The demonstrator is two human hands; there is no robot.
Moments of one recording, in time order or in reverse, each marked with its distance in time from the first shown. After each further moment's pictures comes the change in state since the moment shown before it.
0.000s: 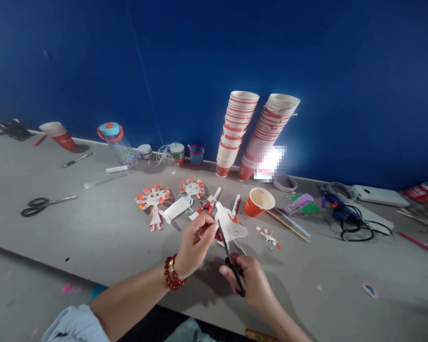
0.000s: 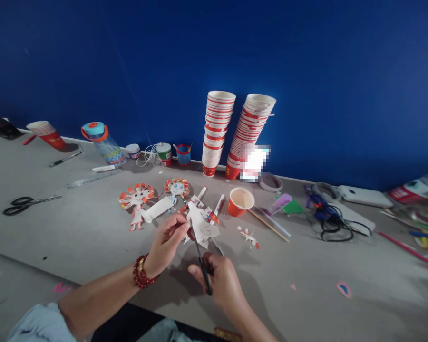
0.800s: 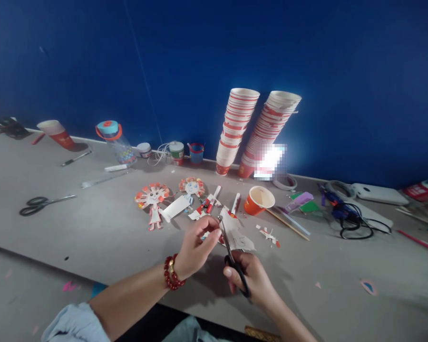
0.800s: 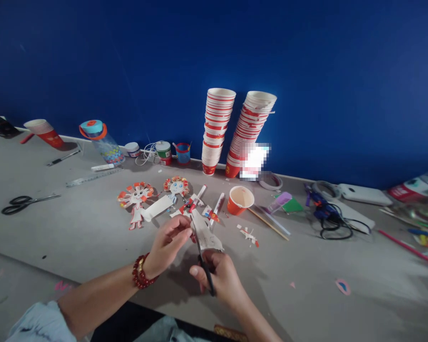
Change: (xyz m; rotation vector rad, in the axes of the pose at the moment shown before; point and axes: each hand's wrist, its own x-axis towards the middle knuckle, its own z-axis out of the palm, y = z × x) left_hand -0.003 0.003 -0.001 -0.051 -0.116 -0.031; right_hand 0.001 0.000 -0.004 0.290 -0.101 -0.005
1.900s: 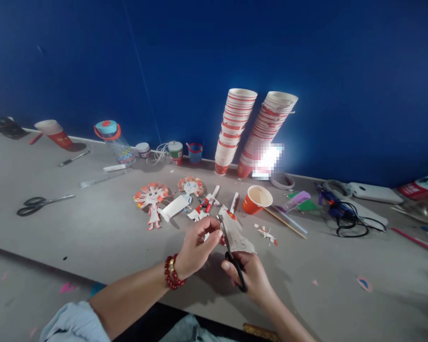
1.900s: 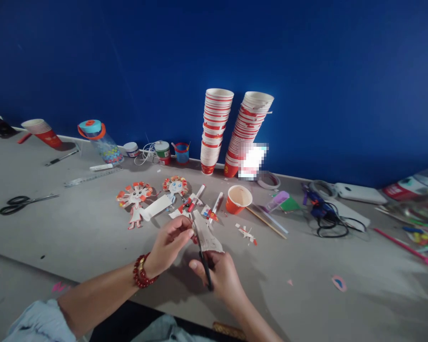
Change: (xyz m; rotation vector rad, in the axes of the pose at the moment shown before) left_hand 0.001 0.001 0.005 -0.041 -0.023 -0.043; right_hand 0.000 0.003 0.001 -0.134 0.130 -0.017
